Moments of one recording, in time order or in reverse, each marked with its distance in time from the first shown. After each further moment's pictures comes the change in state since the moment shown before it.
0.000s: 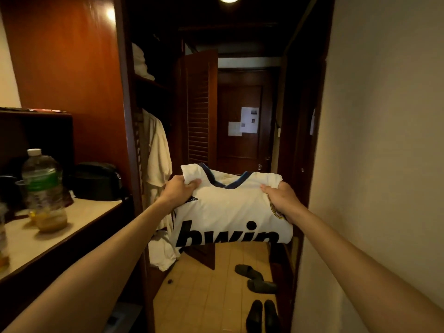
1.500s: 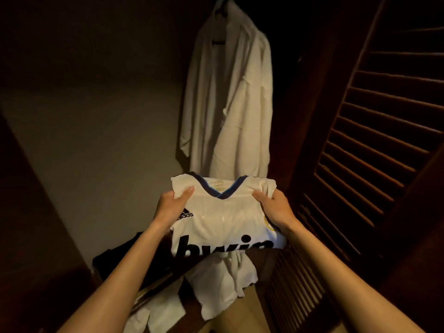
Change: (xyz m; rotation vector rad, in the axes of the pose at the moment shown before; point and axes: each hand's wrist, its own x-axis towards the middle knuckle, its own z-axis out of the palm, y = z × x) left_hand 0.769 -0.553 0.046 -0.310 0.657 -0.626; right_hand 0.856 0.107 0.749 0.040 -0.762 -0.169
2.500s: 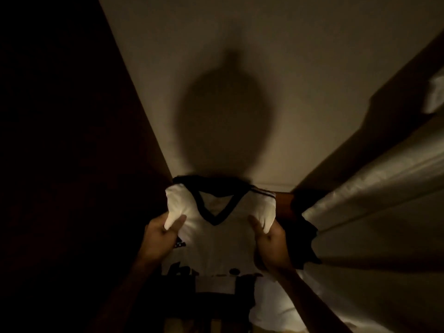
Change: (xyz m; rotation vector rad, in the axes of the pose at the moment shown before) left_hand 0.142 -0.391 -0.149 0.064 0.702 -0.515; right_hand 0.179 0.216 0.488 0.187 -0.778 0.155
